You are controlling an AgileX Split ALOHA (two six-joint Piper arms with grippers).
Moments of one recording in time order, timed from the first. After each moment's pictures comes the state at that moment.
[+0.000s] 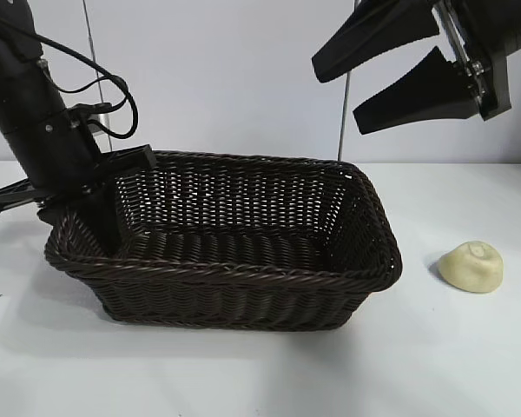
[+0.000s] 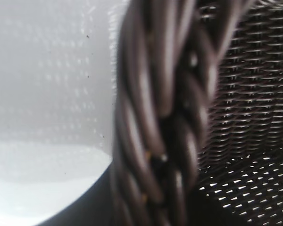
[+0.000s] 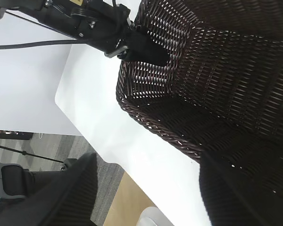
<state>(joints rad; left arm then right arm) -0.26 2.04 -1.39 -0.42 0.97 0.05 0.16 1.46 -1.01 1.03 0.98 -0.67</state>
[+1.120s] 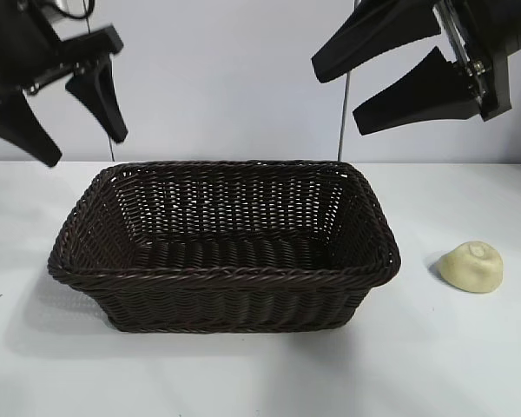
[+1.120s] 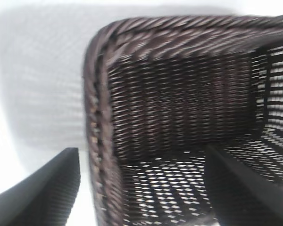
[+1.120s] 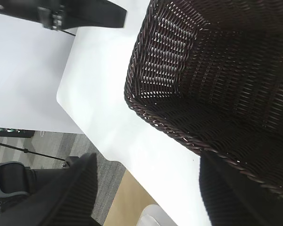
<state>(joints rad) -0.22 1.70 -1.40 -0.53 0.97 0.11 0.16 1.46 -1.01 1.03 0.99 -0.67</state>
